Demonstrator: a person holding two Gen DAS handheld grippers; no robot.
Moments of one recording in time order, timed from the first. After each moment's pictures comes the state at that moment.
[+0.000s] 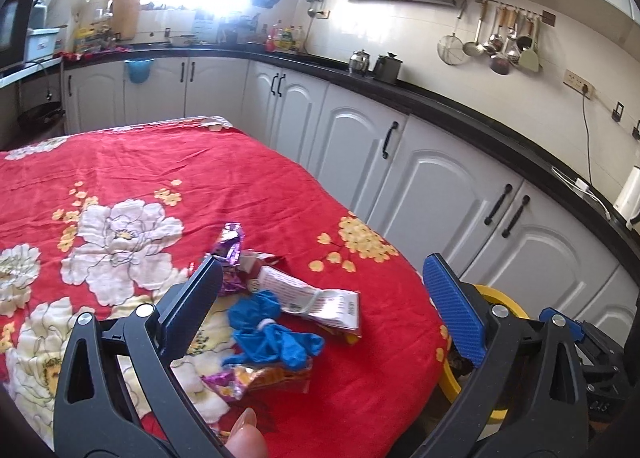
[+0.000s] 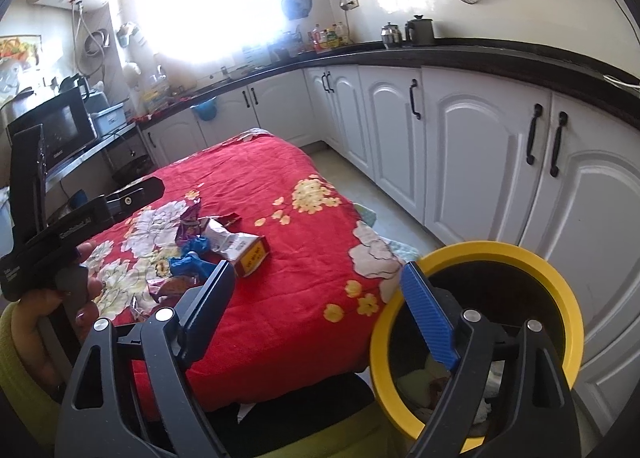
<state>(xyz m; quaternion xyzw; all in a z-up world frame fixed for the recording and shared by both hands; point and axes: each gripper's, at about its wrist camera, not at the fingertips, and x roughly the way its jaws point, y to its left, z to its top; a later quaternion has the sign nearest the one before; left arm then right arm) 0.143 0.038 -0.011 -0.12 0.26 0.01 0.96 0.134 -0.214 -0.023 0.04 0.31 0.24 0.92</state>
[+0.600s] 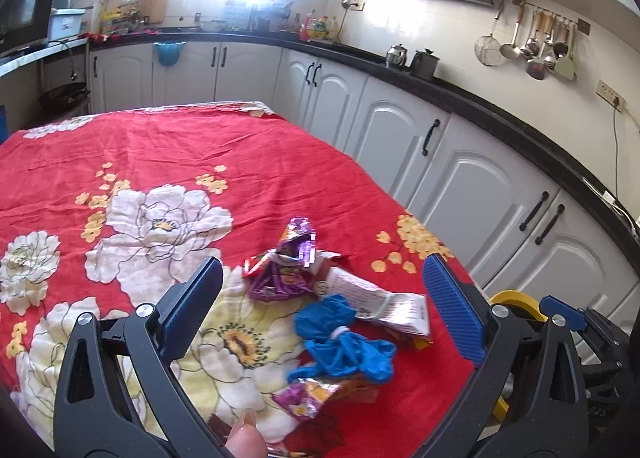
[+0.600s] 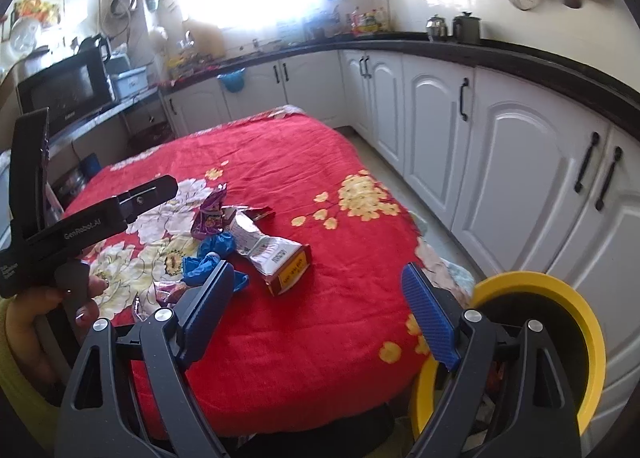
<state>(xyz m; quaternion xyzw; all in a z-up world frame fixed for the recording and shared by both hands) 0.155 0.089 -0.030 -0.14 0.28 0.06 0.95 0.172 -0.139 -0.033 -0.03 0.34 0.29 0.90</state>
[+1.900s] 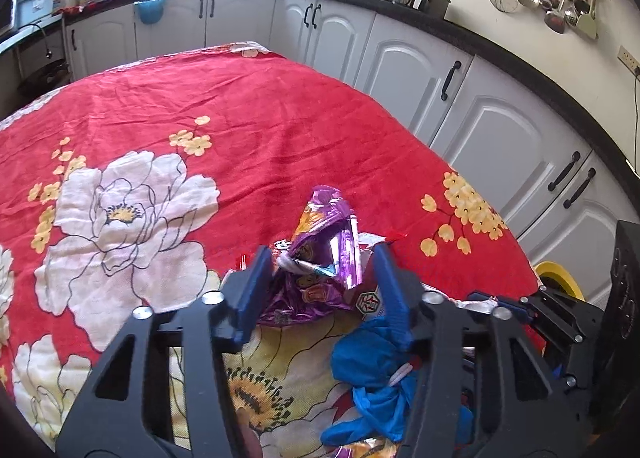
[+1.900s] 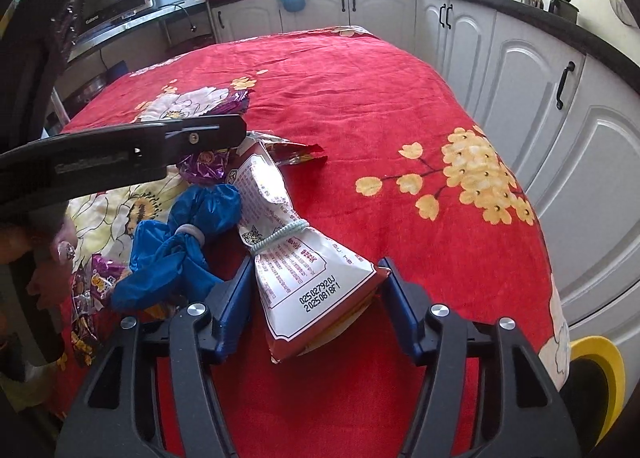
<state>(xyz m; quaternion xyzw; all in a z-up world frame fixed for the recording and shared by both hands) 0.226 0.109 -0.081 -0.12 0.38 0.04 0.91 0.233 -0.051 -0.107 -0.12 0.41 0.37 0.83</state>
